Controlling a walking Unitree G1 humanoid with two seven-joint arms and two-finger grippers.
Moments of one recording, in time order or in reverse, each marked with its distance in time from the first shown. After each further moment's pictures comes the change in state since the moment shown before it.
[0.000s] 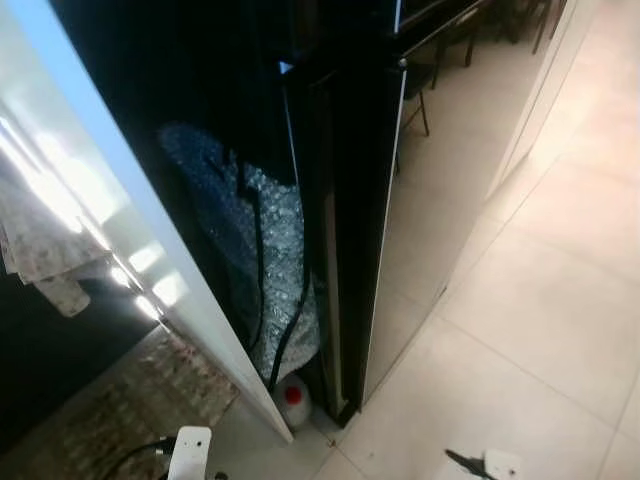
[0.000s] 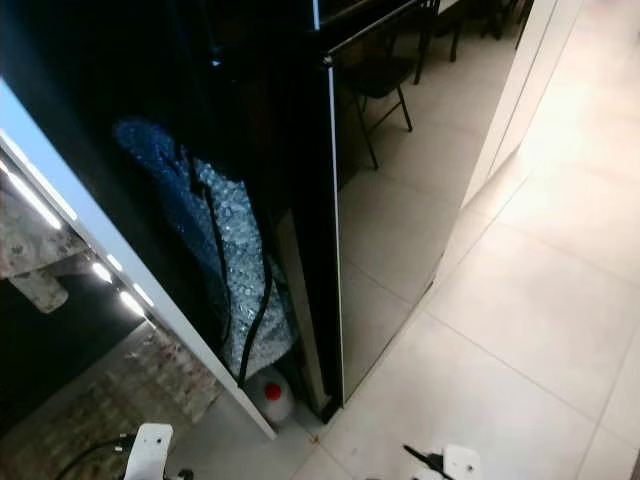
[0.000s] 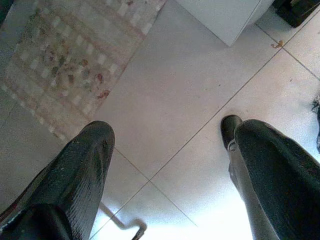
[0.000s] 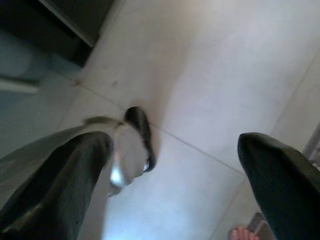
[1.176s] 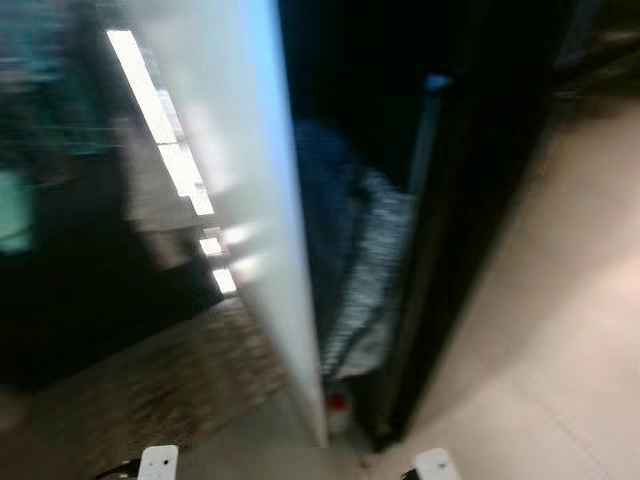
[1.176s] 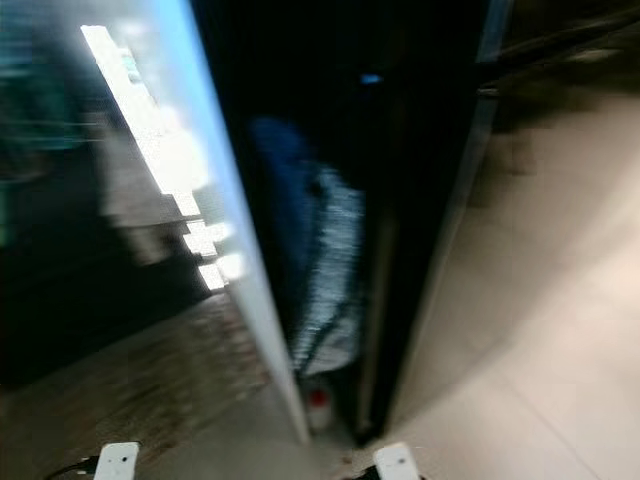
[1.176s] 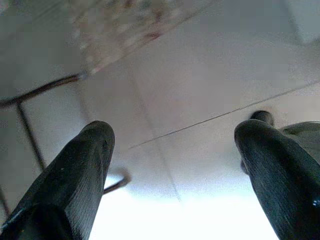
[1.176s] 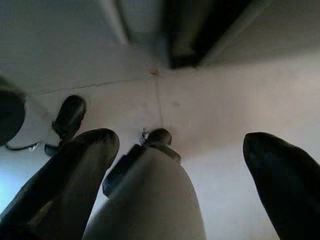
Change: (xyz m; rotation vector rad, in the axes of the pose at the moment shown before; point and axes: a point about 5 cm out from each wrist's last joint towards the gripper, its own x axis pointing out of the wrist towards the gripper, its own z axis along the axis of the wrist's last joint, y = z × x) left arm -0.005 0.036 -0.023 -0.080 0.048 0.105; right arm 0.002 0.051 -0.011 -0.558 0.022 0.175
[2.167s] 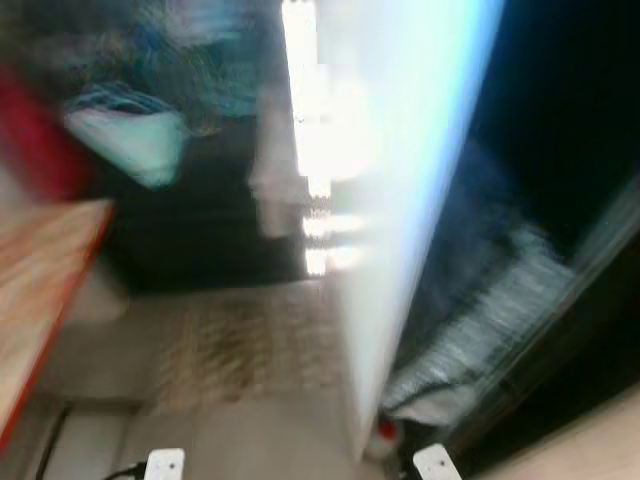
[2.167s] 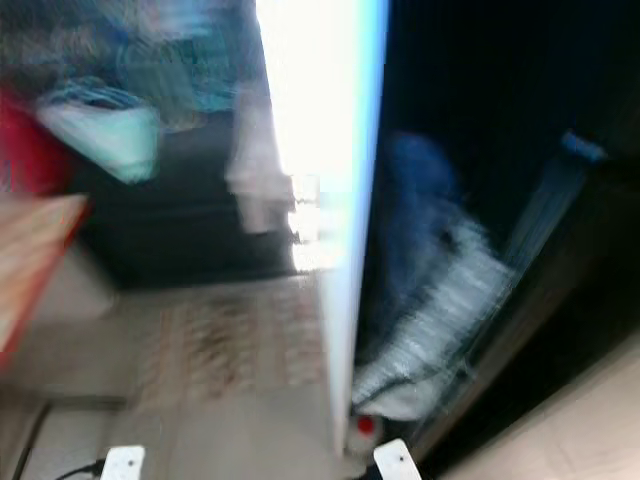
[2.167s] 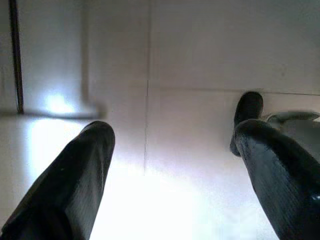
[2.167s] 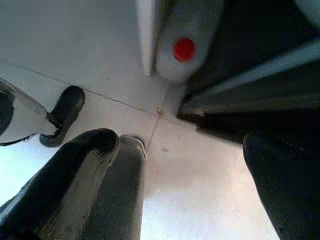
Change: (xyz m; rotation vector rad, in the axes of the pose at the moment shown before) left arm -0.002 -0.013 -0.006 0.005 0.012 -0.051; right arm -0.002 -0.004 -0.005 -0.013 0.005 0.000
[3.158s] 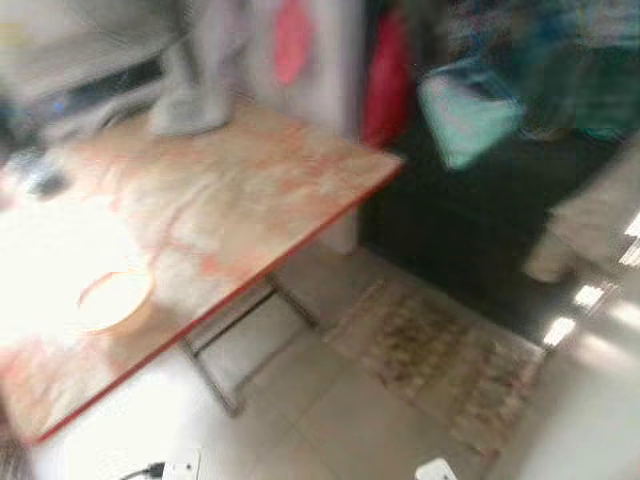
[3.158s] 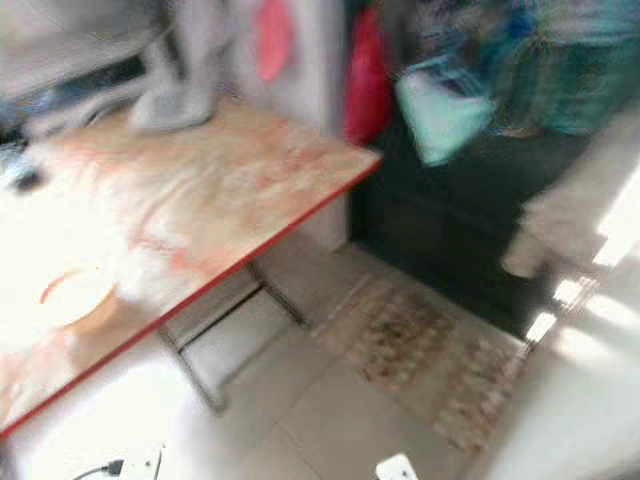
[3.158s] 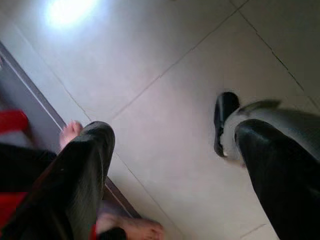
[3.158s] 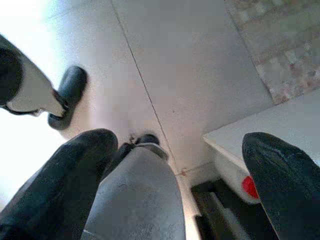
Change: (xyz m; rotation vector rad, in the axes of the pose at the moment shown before) left arm 0.001 -0.016 0.007 0.005 -0.021 -0.038; right arm -0.002 0.004 -0.010 0.002 0.050 0.063
